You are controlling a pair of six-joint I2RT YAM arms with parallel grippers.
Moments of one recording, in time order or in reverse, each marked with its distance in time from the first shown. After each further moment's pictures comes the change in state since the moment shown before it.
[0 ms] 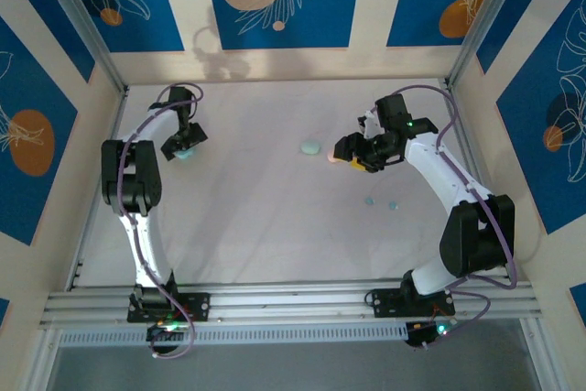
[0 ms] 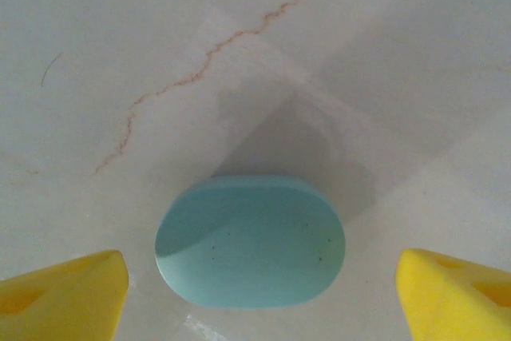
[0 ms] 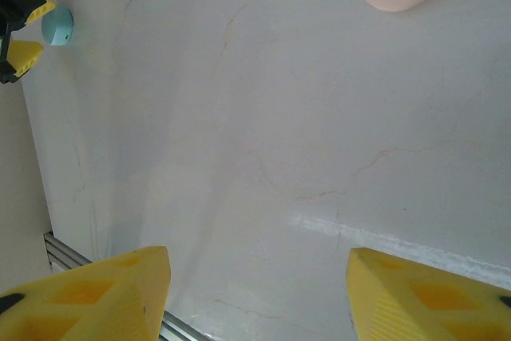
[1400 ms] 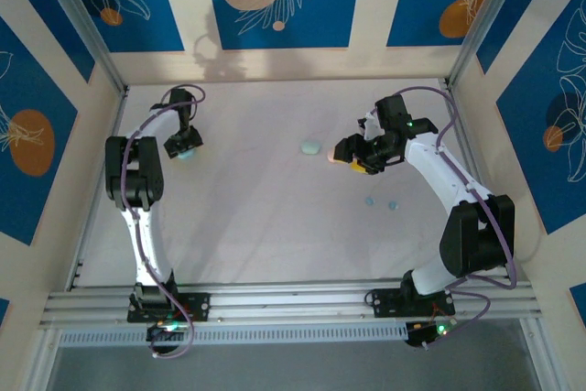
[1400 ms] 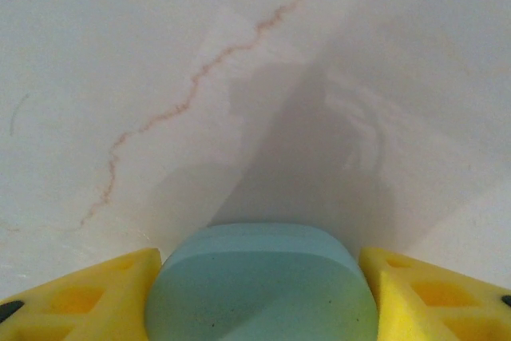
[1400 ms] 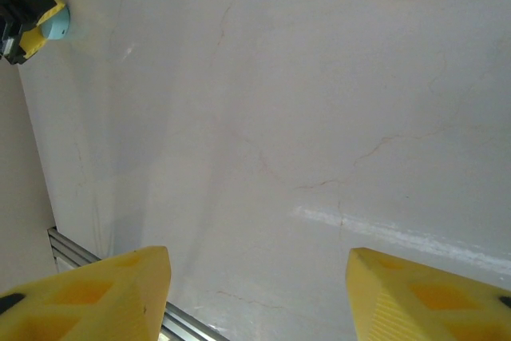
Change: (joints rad) left arm 0.001 0.051 0.011 0.018 -0.001 0.120; right arm 0.000 0.000 -0.002 -0.021 -0.012 0.008
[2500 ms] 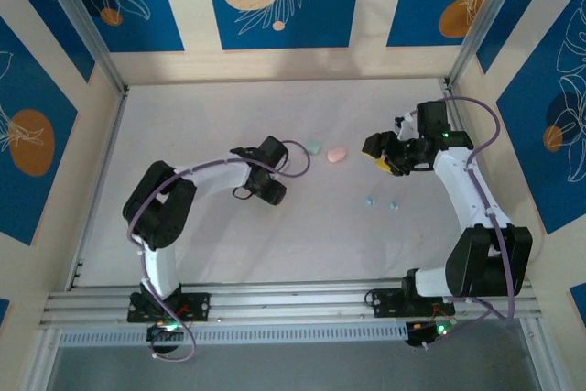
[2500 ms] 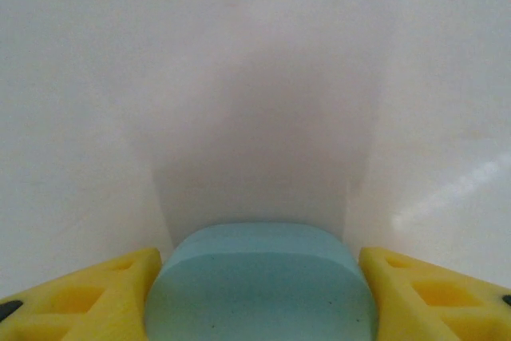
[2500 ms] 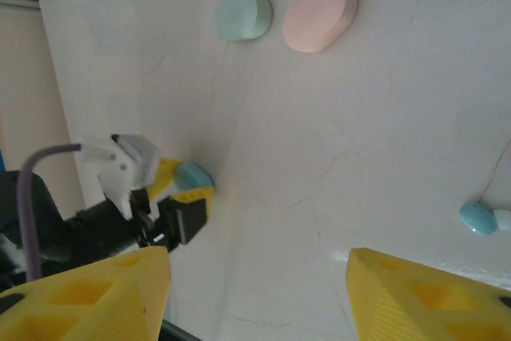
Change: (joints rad) left arm -0.667 -0.260 -0.393 0.158 0.137 0.448; right arm -0.232 -0.156 -0.101 0.029 -0.076 0.030
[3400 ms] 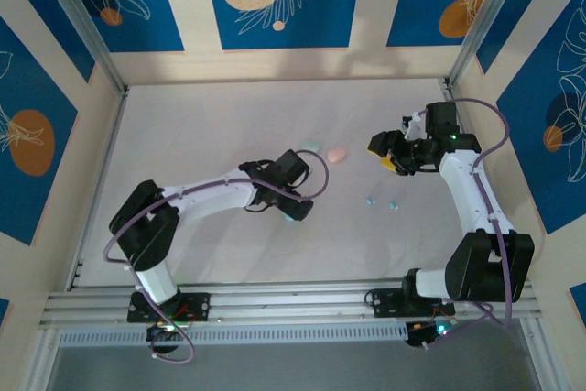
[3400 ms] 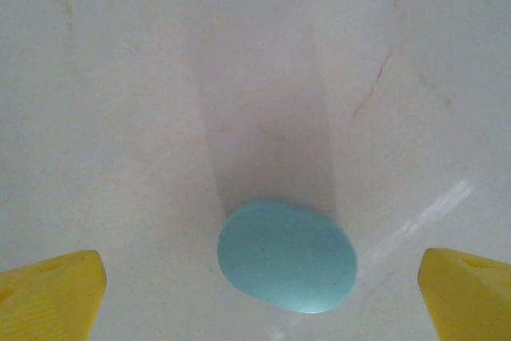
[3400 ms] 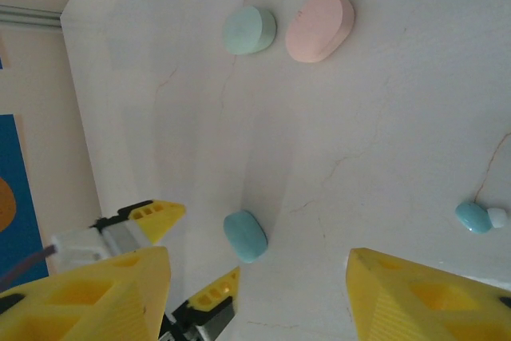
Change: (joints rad) left arm -0.193 -0.156 -0.007 -0.006 -0.068 -0.181; right arm -0.049 -0.025 -0.008 -0.003 -0.037 0.000
